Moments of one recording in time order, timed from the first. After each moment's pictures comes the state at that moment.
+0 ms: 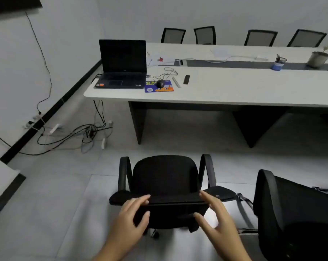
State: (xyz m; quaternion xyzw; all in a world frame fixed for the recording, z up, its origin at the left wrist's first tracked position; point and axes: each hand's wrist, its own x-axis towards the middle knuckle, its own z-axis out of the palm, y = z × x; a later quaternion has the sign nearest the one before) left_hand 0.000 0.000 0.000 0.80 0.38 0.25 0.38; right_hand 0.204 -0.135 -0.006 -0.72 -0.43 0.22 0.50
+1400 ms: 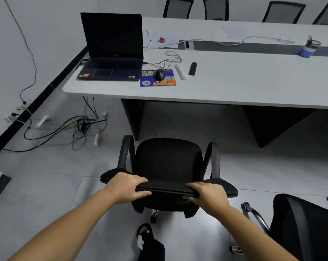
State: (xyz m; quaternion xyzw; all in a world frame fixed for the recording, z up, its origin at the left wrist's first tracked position) left_hand 0.140 0.260 -0.075 0.97 0.22 -0.03 0.13; right_hand 0.374 0.080 -0.086 -0.76 -0.64 0.01 0.10
